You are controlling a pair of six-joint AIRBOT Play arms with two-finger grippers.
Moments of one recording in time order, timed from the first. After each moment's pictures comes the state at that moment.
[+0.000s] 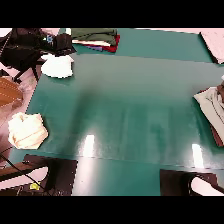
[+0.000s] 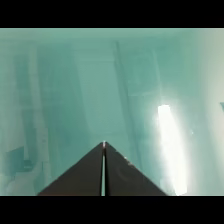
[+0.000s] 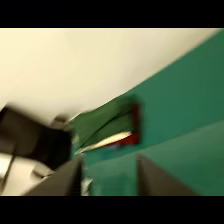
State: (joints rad) left arm -0.06 -1.25 1.61 1.11 -1.14 -1.57; right arm -0.25 -1.22 1.84 -0.69 1.06 1.73
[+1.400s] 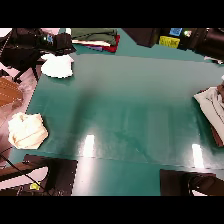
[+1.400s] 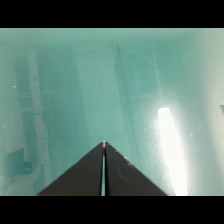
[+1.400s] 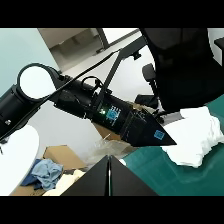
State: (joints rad) left arm -0.06 -1.25 1.61 1.11 -1.13 -1.57; right arm 0.60 -1.25 1.75 -0.71 0.78 1.23
